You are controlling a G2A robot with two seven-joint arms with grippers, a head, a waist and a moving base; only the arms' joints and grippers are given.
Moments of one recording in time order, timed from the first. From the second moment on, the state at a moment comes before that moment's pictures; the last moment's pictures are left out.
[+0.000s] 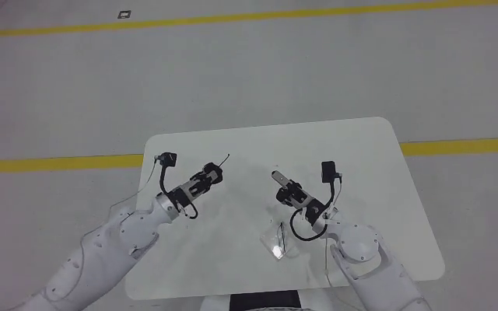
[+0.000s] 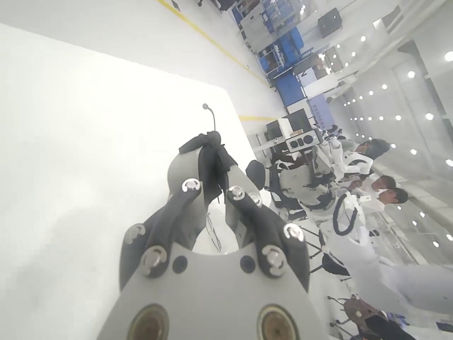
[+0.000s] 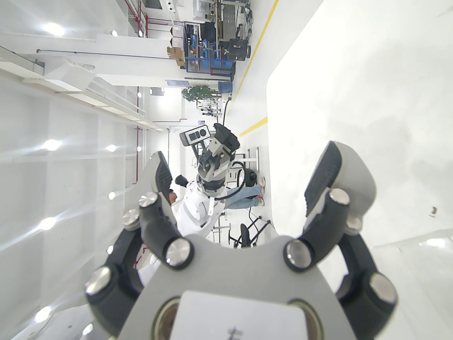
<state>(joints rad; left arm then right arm) 1.34 -0.72 -0.91 -1.70 -0.08 -0.34 -0.15 -1.71 -1.26 1.23 -1.91 -0.01 0.07 0.36</state>
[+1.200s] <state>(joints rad) 1.50 -0.95 -1.44 -1.53 -0.59 -0.34 -1.38 -1.71 -1.26 1.23 -1.91 -0.01 0.07 0.36</state>
